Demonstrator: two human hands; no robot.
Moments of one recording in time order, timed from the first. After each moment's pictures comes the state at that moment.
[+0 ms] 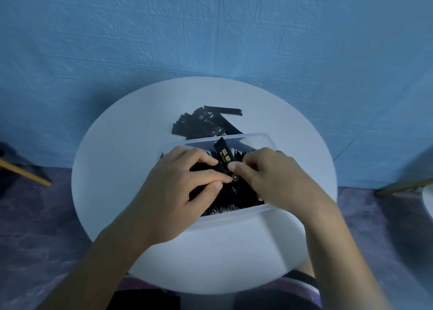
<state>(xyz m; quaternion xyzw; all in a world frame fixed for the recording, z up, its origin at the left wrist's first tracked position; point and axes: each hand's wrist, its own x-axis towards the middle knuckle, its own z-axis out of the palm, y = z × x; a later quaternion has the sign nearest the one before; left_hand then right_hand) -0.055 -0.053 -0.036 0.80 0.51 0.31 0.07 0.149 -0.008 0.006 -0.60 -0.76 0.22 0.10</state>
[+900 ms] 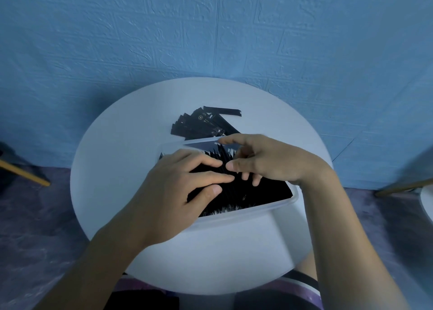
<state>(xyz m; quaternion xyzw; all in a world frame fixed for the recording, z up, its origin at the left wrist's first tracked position) -0.058 -0.050 -0.037 0.82 0.49 0.28 0.08 0.155 0.033 0.009 -0.46 -0.75 0.47 0.10</state>
